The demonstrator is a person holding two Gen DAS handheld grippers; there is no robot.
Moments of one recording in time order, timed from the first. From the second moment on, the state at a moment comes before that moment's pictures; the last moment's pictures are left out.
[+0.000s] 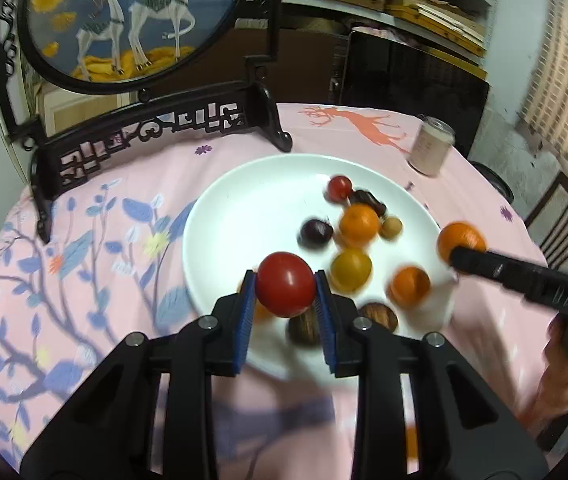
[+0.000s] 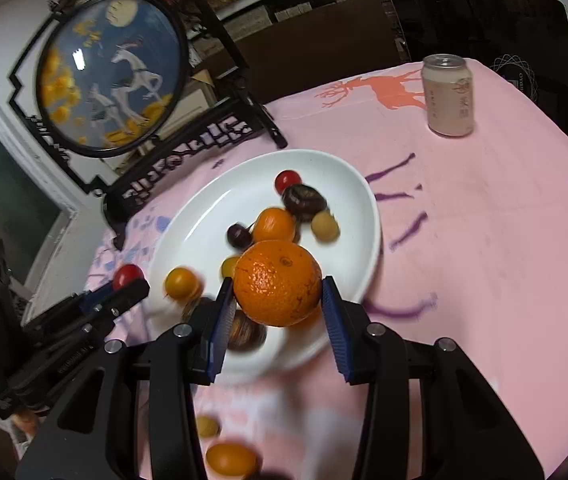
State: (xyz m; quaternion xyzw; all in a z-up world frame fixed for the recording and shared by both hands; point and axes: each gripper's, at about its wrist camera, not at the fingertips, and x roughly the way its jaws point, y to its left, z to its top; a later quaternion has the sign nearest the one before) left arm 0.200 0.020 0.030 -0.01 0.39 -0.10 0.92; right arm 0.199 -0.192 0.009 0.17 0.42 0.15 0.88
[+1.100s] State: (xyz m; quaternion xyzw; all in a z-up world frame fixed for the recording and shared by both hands) left arm 0.073 -0.007 -0.018 0.10 0.37 -0.15 0.91; right arm 0.100 -0.226 -0.004 0.19 0.41 0.18 0.88
